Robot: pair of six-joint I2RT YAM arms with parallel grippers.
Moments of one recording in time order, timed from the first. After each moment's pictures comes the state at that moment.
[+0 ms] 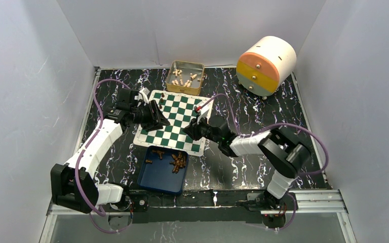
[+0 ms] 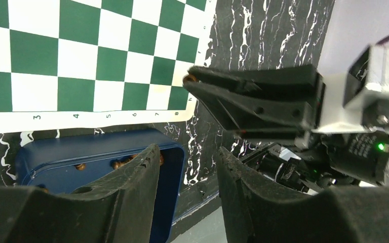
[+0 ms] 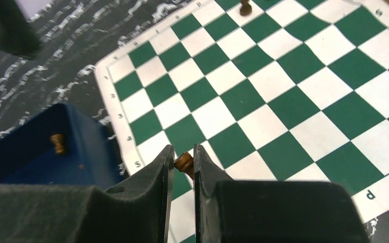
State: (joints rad) left arm -0.27 1.27 1.03 -0.64 0.48 -0.63; right arm 0.85 1.66 0.68 0.77 -0.15 0.27
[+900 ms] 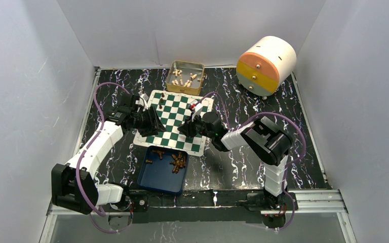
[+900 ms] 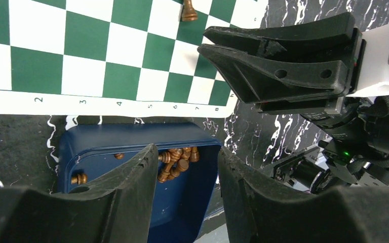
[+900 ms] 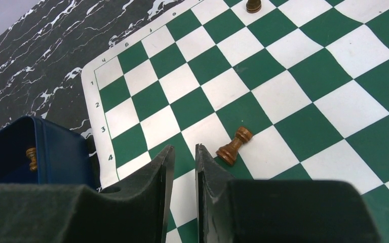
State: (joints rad) left arm -0.27 1.27 0.97 -0.68 0.37 -0.57; right arm 0.81 1.93 0.82 0.86 -0.25 0.28
